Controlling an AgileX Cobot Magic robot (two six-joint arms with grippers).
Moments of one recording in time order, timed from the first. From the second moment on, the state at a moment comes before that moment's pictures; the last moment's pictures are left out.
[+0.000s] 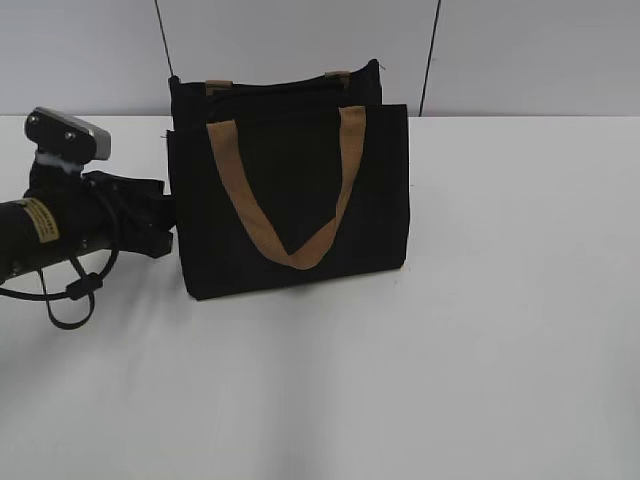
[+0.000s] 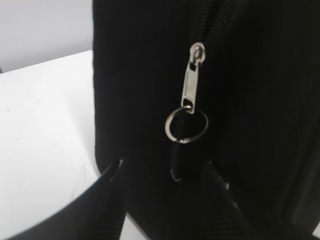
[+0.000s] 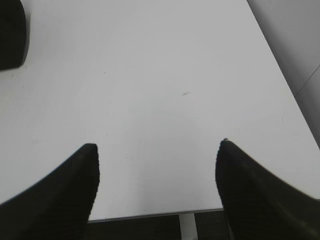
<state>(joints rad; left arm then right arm) -0.23 1.82 -0.58 0.42 -0.83 -0.15 0.01 -0.01 -0.47 -0.06 1.10 0.02</state>
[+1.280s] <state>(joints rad) -0.23 2.07 -0.72 0.52 -1.00 -0.17 0.01 -0.01 -0.47 -0.06 1.10 0.02</state>
